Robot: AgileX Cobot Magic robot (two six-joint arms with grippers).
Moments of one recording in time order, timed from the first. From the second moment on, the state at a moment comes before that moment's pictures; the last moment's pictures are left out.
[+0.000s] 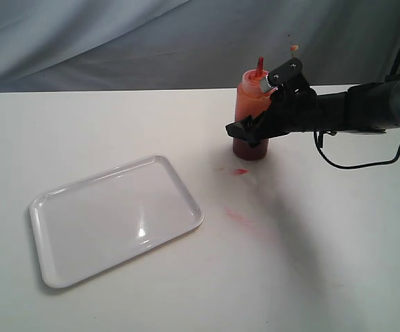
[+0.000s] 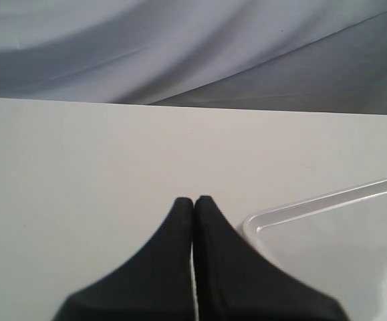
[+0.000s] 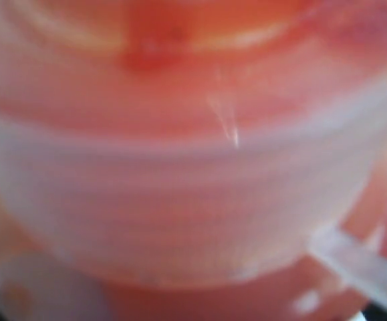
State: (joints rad) left arm 0.08 0.00 0.00 0.14 0.29 -0.15; right arm 0.14 2.24 -1.40 1.74 0.56 -2.13
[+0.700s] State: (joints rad) left arm 0.08 0.00 0.00 0.14 0.29 -0.15; right arm 0.14 2.24 -1.40 1.74 0.62 -2.13
